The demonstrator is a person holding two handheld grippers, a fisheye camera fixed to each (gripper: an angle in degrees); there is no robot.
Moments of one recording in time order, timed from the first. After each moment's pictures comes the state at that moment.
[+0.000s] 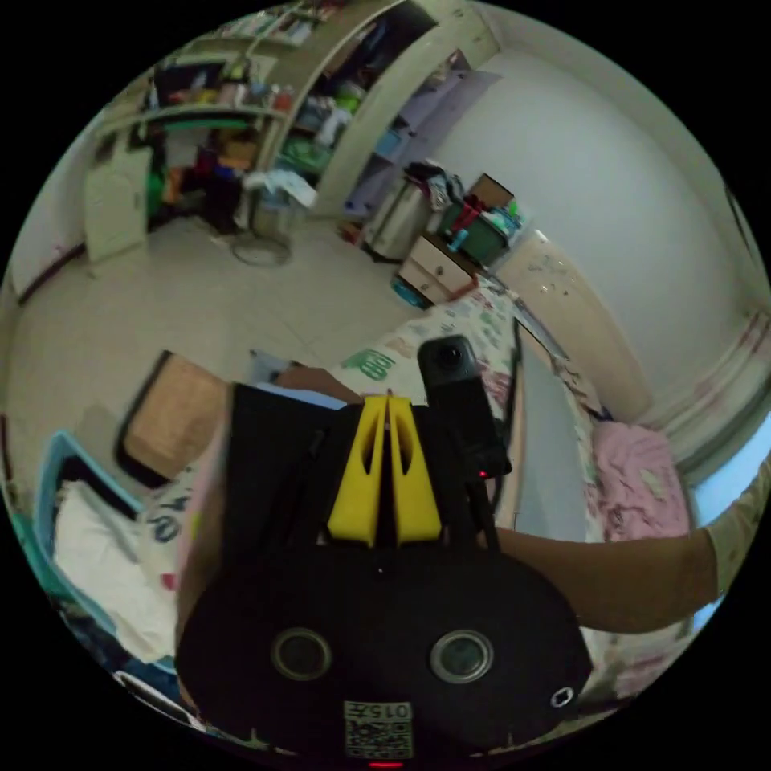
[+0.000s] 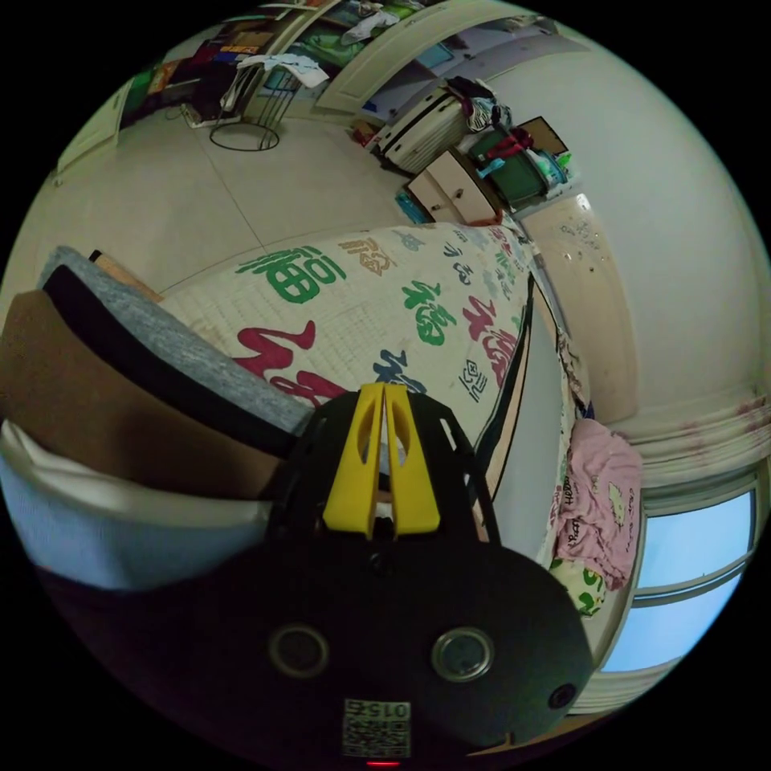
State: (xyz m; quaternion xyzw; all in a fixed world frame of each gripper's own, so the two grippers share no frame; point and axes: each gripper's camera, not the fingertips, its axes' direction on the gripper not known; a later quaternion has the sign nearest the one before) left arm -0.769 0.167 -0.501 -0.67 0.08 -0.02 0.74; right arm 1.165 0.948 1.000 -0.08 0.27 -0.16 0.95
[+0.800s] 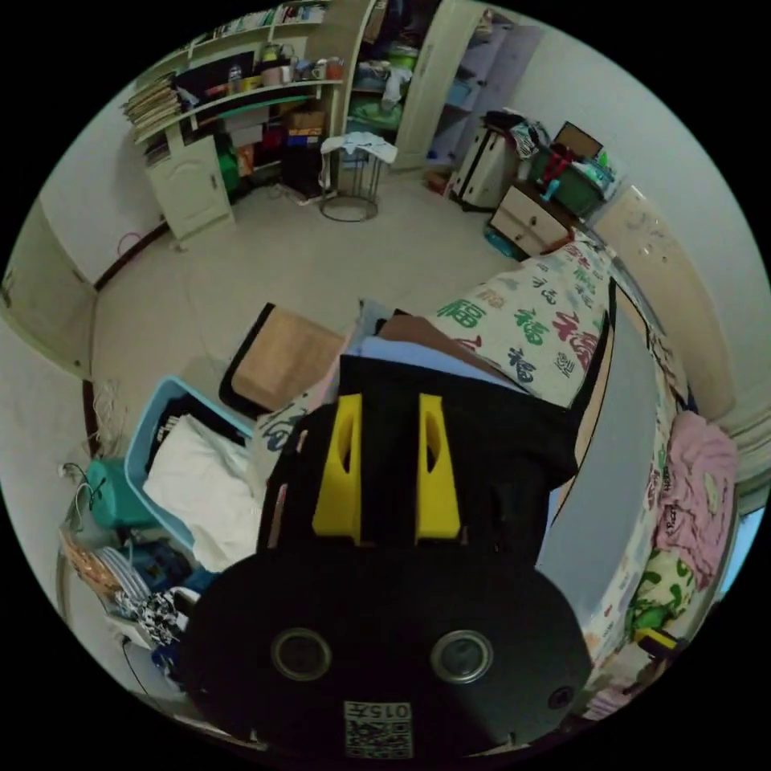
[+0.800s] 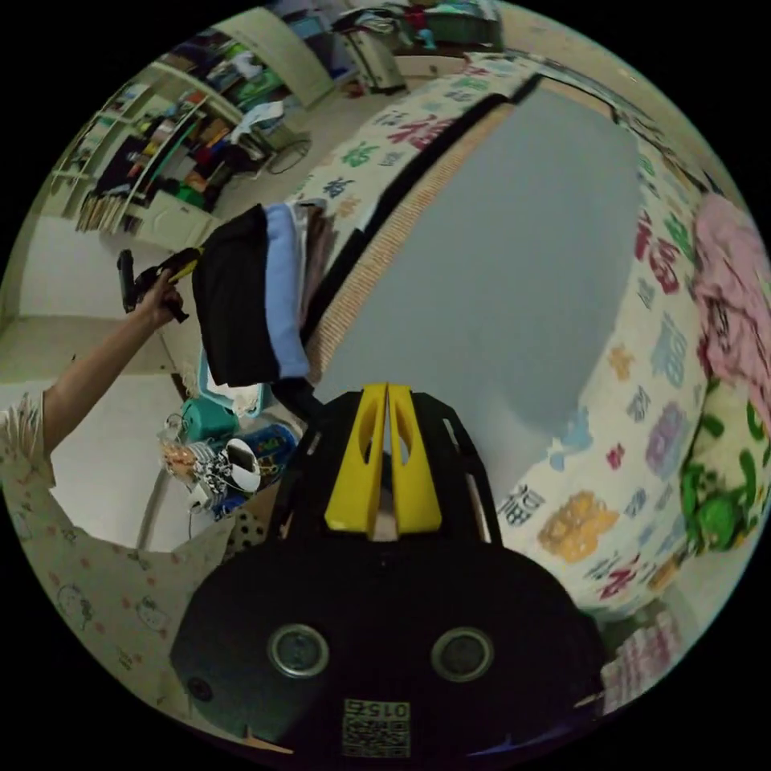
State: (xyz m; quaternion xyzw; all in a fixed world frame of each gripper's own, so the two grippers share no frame) left arm -0.787 0.082 -0.242 -0.74 -0.07 0.09 0.66; right arm 1.006 0.774 0.642 -0.22 -0.14 0.06 0.96
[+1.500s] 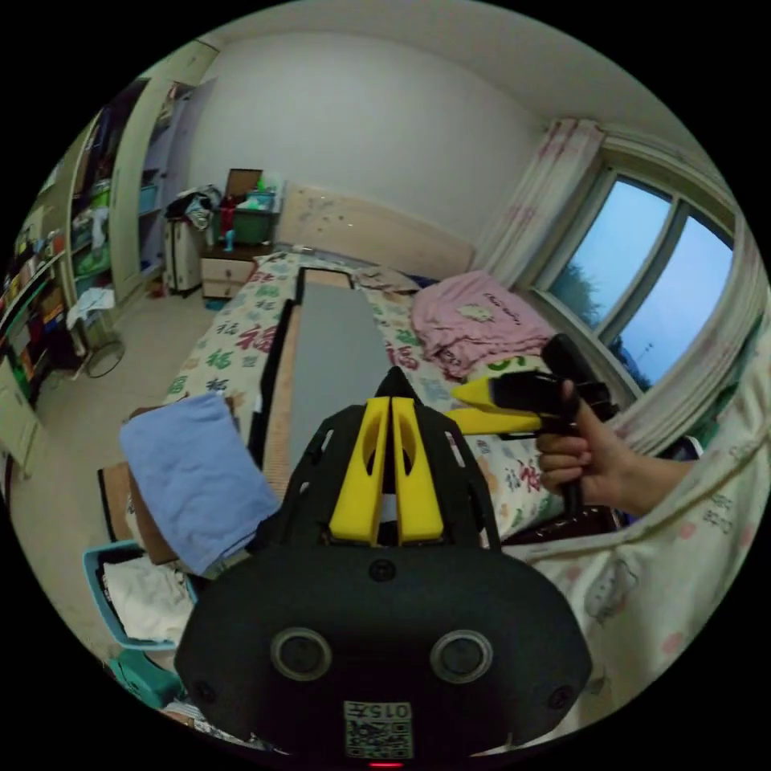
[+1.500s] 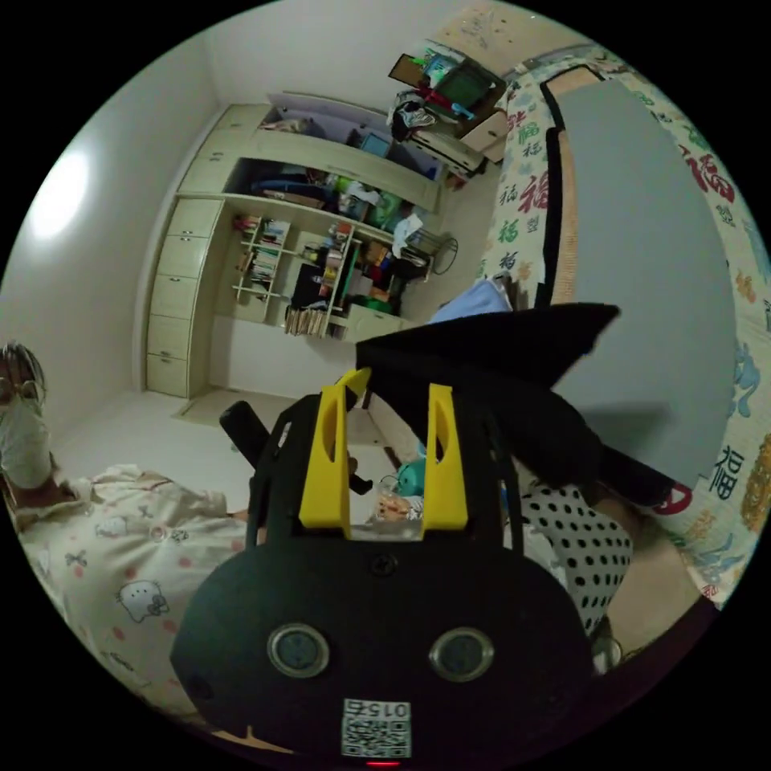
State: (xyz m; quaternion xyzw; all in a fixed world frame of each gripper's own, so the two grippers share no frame) left arm -0.532 -0.262 -0.232 -0.65 0.42 0.10 0.62; right arm 0.498 0.517 0.524 -0.01 -0.50 0.19 0.85
